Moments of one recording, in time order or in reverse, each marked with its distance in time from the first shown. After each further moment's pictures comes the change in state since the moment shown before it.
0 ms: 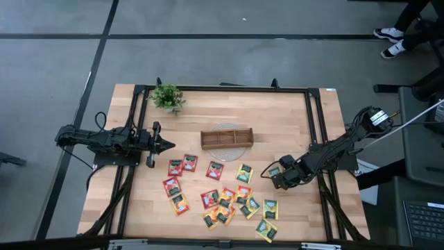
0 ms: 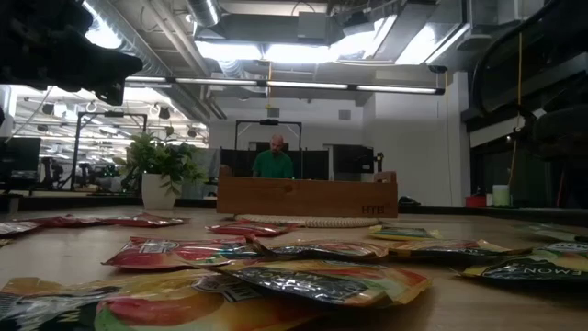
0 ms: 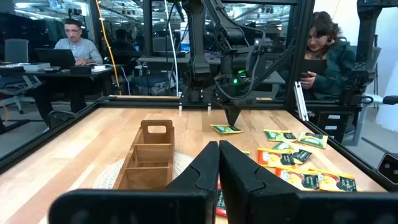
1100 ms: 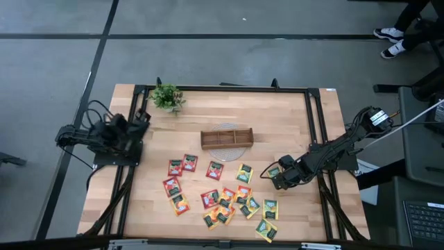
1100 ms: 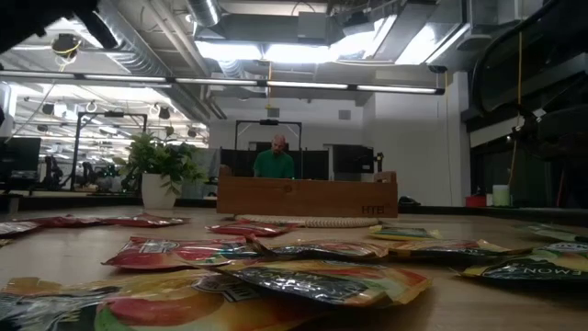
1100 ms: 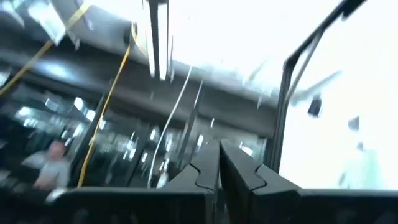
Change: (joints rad) left arm 0.000 0.000 0.000 0.738 -0.058 -0.194; right arm -0.001 0.002 -0.002 0.000 -0.015 -0.053
